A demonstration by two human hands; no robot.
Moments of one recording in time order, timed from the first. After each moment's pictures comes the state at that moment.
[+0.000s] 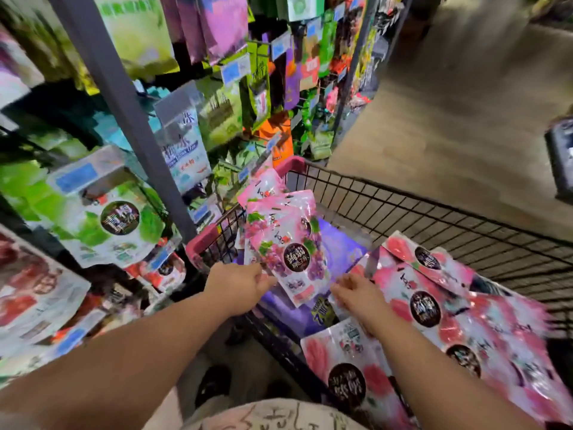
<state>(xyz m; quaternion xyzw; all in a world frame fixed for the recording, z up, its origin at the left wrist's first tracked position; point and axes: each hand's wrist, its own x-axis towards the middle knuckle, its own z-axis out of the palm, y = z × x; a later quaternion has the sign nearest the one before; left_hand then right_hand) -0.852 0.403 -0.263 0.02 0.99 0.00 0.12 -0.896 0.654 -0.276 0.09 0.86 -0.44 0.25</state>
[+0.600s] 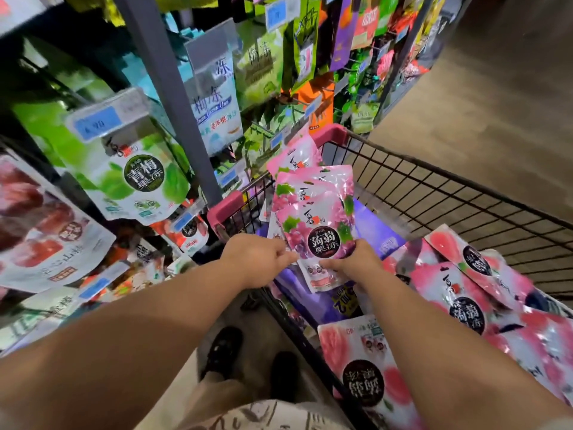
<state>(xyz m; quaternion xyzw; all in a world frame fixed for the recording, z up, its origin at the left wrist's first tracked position) -0.857 0.396 -0.263 -0.01 0.98 0.07 0.18 -0.953 0.600 -0.317 0.06 0.87 -0.37 0.32</state>
